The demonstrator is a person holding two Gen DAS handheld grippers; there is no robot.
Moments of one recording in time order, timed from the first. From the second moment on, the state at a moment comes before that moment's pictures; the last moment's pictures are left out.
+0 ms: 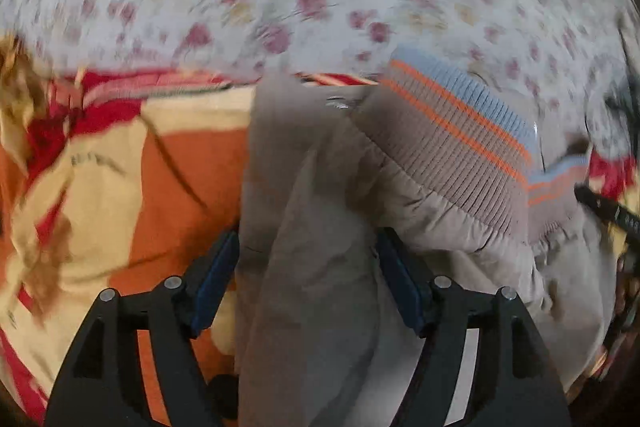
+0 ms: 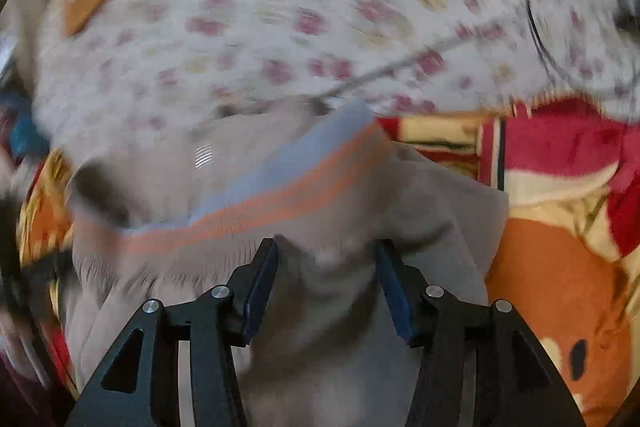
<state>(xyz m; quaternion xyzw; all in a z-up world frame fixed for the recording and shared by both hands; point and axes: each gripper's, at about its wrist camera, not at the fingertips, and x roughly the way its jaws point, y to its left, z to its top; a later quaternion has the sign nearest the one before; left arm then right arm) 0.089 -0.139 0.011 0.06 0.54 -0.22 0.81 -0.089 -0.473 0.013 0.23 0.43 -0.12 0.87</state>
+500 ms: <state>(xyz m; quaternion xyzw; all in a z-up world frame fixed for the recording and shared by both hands) 0.057 -0.107 0.032 0.04 0.49 -0.23 0.84 -0.019 -0.317 0.008 0.01 0.49 0.00 0.87</state>
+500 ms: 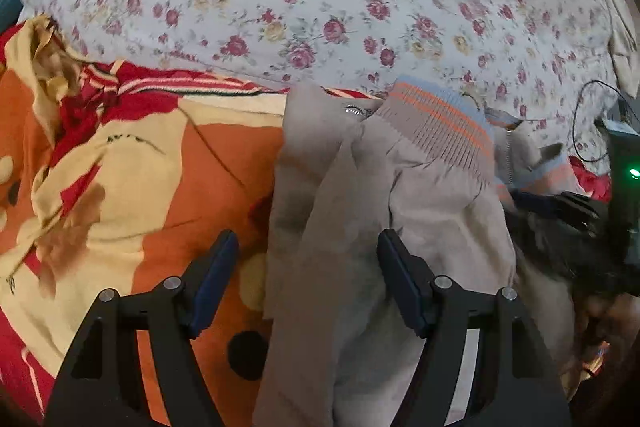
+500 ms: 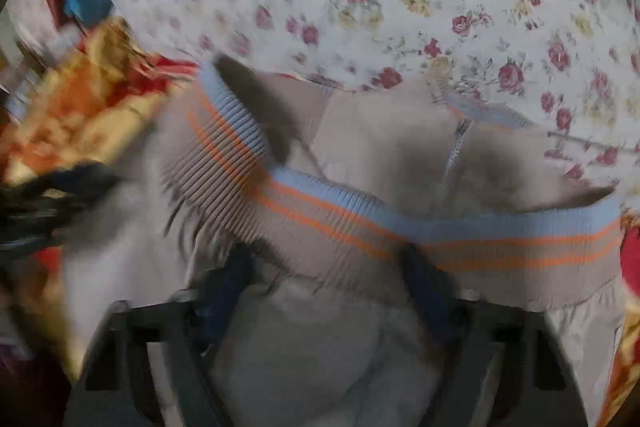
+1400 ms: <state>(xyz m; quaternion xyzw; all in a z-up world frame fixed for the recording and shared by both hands) 0.025 -0.085 0.040 0.02 0.51 -0.30 0.80 -0.104 -0.476 0.023 0.13 0.47 -0.18 0.85</state>
